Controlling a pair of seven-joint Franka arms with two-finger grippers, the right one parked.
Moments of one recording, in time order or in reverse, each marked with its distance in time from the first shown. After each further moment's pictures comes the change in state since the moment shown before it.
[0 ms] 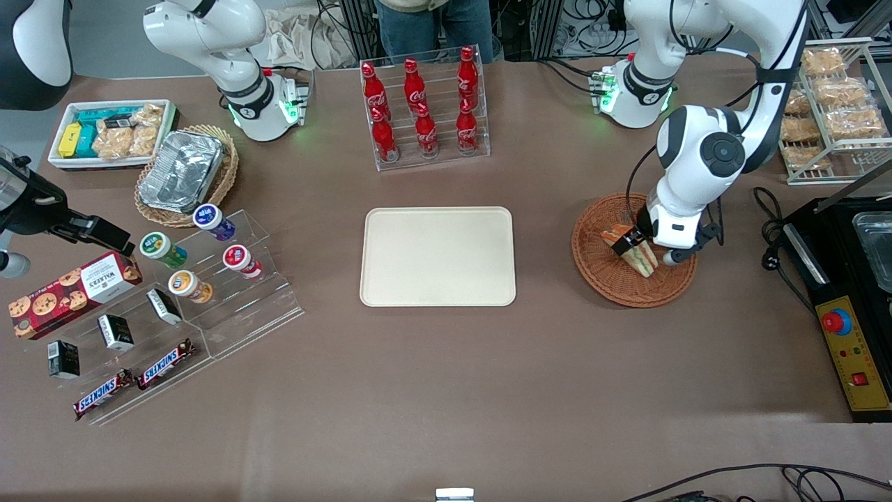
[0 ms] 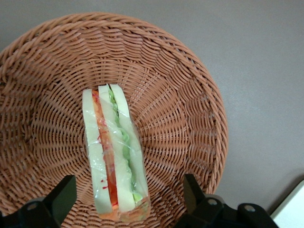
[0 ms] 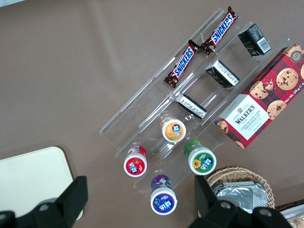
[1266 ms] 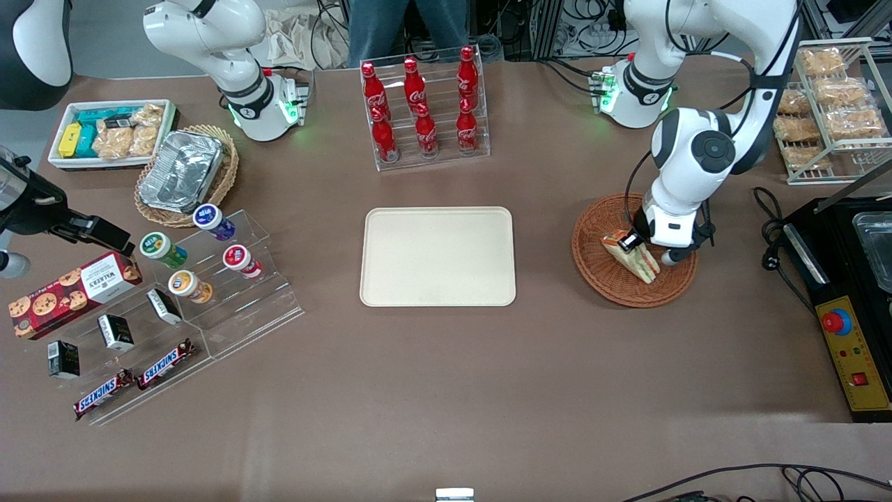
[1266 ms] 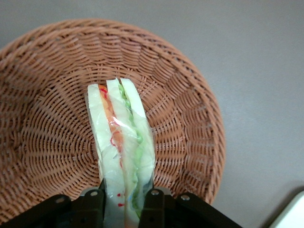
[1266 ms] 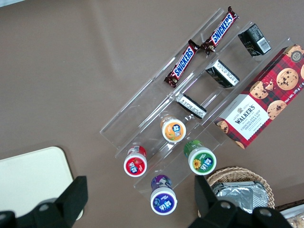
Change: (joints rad) arm -0.003 -0.004 0.001 -0.020 0.024 0.064 -0.050
